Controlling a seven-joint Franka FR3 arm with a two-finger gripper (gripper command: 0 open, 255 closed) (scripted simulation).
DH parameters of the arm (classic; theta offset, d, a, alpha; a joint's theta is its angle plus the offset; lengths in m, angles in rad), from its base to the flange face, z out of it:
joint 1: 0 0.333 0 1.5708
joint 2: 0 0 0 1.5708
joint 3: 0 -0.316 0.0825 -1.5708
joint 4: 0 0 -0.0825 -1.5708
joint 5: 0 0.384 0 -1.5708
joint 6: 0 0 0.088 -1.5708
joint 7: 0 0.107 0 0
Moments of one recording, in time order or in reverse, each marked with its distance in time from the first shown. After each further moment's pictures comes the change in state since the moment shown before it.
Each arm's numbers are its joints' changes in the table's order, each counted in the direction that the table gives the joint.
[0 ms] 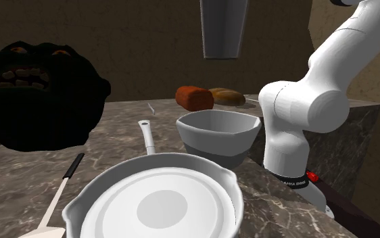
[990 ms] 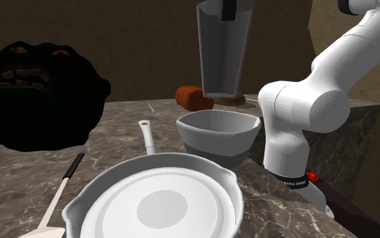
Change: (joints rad) arm 0.022 0.124 -0.008 -0.294 0.026 -0.170 0.001
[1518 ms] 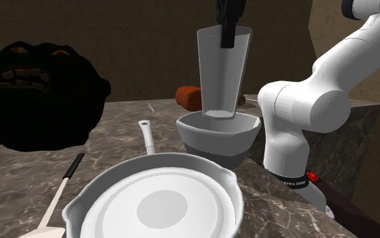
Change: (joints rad) arm 0.013 0.059 -0.008 -0.144 0.015 -0.085 0.001
